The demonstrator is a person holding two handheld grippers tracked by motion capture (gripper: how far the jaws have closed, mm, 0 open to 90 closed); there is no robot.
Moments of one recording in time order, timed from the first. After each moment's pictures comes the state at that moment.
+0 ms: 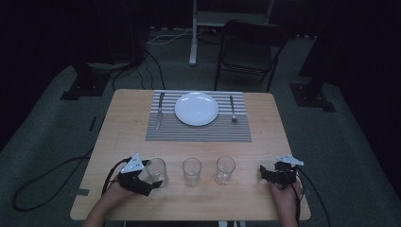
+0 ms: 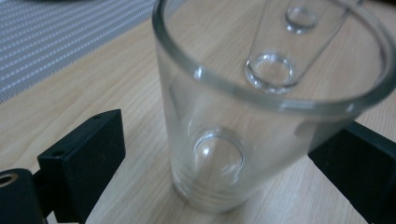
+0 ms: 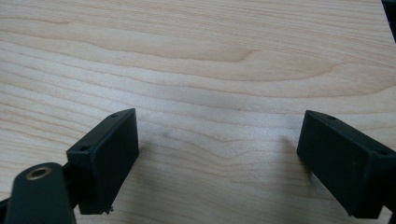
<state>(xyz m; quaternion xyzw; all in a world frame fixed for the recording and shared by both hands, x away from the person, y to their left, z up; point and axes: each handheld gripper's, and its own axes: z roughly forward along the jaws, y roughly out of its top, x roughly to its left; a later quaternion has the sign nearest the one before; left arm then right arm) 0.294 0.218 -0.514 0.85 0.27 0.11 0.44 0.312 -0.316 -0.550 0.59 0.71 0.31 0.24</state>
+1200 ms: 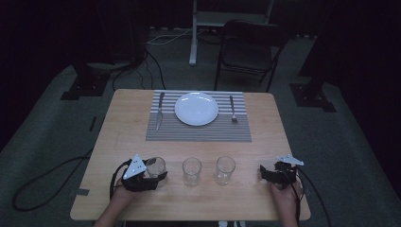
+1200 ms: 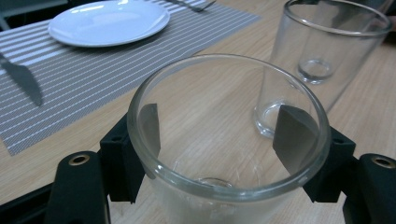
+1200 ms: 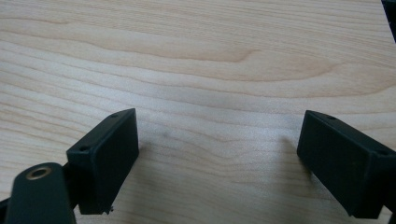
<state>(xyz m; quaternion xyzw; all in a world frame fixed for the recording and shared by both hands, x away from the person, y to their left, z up) 0.281 0.200 -0.505 0.80 0.30 0.19 0.48 0.312 -0.316 -0.550 0.59 0.71 0.31 0.24</state>
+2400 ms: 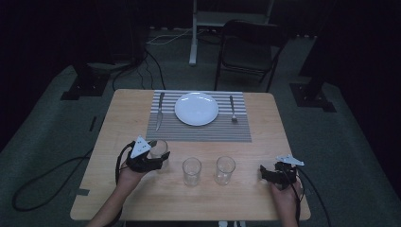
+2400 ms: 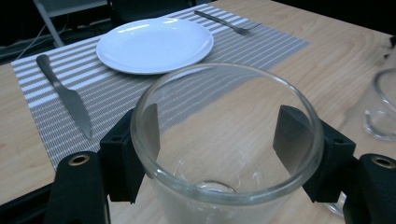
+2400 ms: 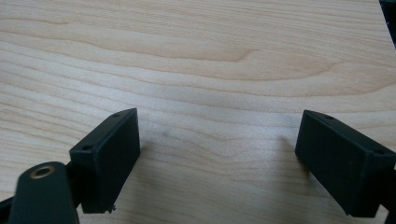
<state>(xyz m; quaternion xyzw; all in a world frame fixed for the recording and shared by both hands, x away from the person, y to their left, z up) 0.329 0.186 -0.477 0.78 0.34 0.23 0.46 0.311 -0.316 -0.550 0.59 0.71 0.31 0.25</state>
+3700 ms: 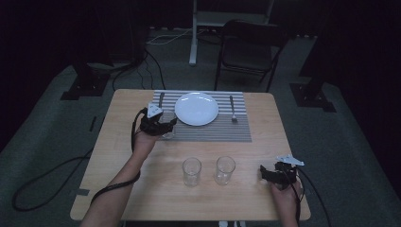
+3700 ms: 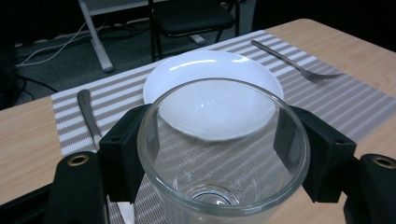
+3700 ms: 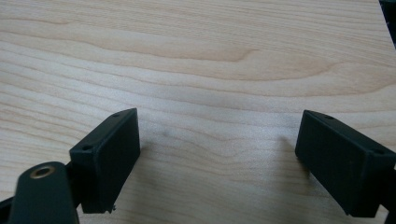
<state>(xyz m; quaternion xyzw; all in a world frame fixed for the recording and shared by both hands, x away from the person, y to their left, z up) 0.444 0.157 -0.454 0.76 0.41 0.26 0.44 0.311 -0.316 -0.550 0.59 0.71 0.31 0.25</state>
